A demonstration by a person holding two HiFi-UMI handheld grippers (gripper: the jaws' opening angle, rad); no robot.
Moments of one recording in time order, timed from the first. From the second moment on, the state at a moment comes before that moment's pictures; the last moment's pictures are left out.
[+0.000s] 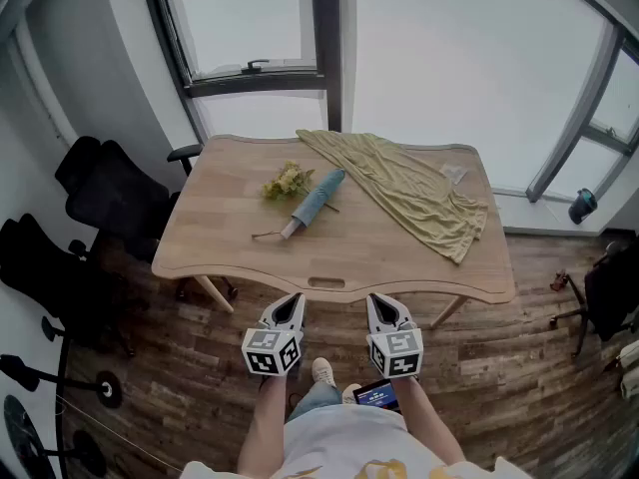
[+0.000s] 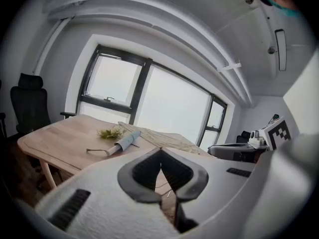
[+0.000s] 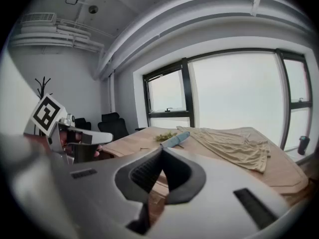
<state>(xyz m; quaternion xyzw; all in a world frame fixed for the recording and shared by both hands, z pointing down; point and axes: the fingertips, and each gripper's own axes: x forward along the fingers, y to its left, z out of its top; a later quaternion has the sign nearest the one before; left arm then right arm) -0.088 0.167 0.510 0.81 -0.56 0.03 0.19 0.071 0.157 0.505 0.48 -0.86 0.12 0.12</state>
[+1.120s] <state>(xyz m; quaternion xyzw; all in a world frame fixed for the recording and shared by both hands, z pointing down) -0.119 0.163 0.506 0.79 -0.58 0.03 0.19 0.055 0.146 0.509 0.47 -0.87 0.14 0.10</state>
